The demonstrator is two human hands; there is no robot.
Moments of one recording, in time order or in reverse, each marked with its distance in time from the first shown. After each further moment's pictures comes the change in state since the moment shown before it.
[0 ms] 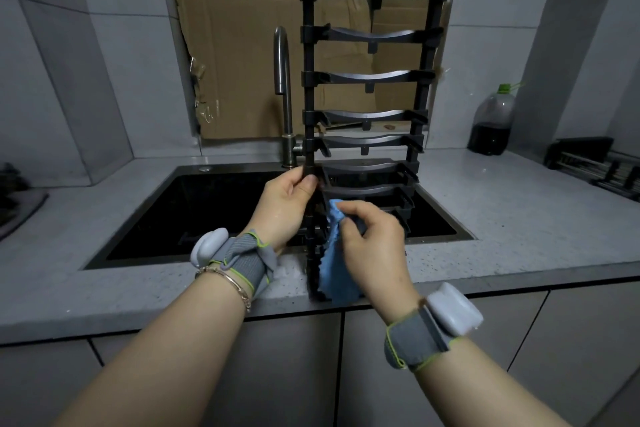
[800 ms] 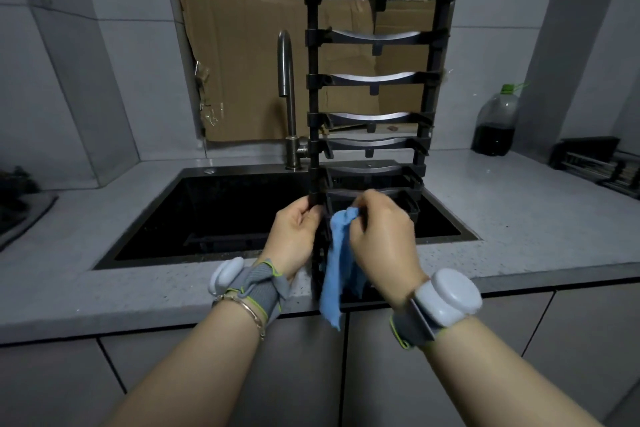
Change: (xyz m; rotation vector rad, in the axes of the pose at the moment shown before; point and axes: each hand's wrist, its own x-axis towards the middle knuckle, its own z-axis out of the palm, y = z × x) left_hand -0.023 -0.023 0.010 0.003 0.057 -0.063; right_hand 0.013 0.003 -0.008 -0.452 -0.025 -0.110
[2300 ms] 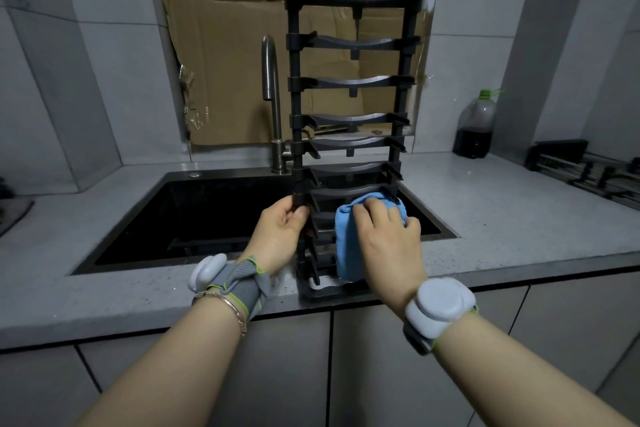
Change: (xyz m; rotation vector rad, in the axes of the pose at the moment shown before) left_hand 0.000 0.001 0.001 0.032 -0.042 0.001; right_hand -0.014 0.041 -0.005 -0.691 0.121 -0.302
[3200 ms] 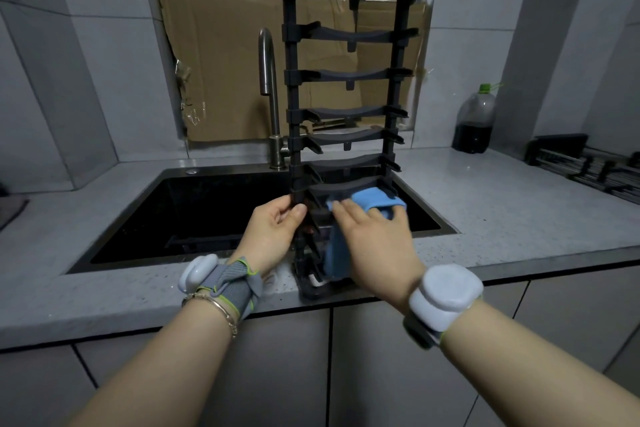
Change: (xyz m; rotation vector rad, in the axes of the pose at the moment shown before) left_hand -0.002 -0.002 -0.007 -0.013 -0.043 0.020; right_hand 0.011 -0.006 -0.028 0.053 -0.458 -0.177
